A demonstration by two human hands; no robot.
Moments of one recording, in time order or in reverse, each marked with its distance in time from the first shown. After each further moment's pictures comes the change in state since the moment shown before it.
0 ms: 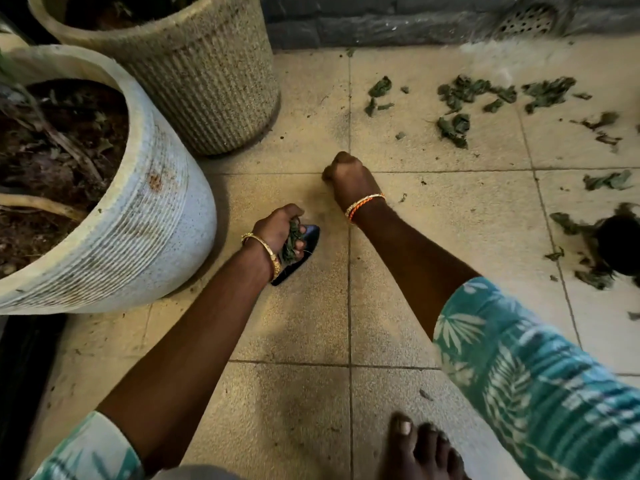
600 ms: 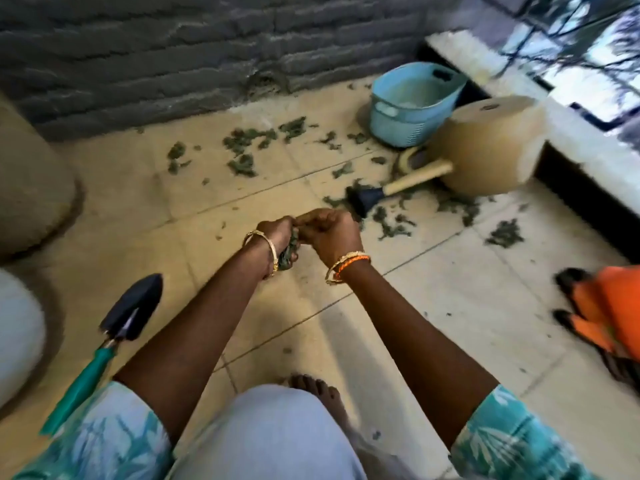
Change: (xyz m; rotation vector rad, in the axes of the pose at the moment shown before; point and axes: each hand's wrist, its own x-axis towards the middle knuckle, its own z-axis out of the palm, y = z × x) left_hand -0.136 -0.044 0.178 0.529 -0.397 0.185; right_hand -0.227 0.016 -0.172 0.785 0.476 0.774
